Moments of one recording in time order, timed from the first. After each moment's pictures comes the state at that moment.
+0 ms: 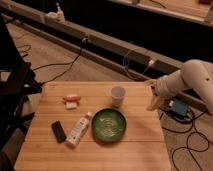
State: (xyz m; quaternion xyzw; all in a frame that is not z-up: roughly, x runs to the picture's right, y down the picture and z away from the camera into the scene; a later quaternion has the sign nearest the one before) arm 0.224 0.040 0.697 -0.20 -0.22 0.10 0.95
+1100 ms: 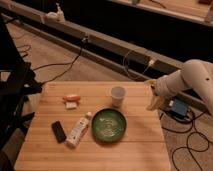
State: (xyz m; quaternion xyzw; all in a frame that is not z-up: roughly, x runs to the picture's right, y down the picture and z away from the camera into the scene) arm 0.224 0.039 0.697 -0.20 -0.22 0.10 0.95
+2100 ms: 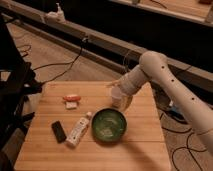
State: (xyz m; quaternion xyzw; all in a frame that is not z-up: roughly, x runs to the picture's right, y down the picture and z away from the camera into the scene) arm 0.062 0.048 0.701 -0.26 -0.35 -0.11 0.90
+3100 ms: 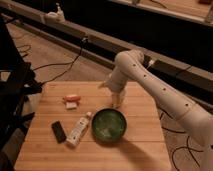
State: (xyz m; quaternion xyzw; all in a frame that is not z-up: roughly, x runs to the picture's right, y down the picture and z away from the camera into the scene) arm 0.011 0.040 0.767 -0.27 -0.27 -0.23 0.90
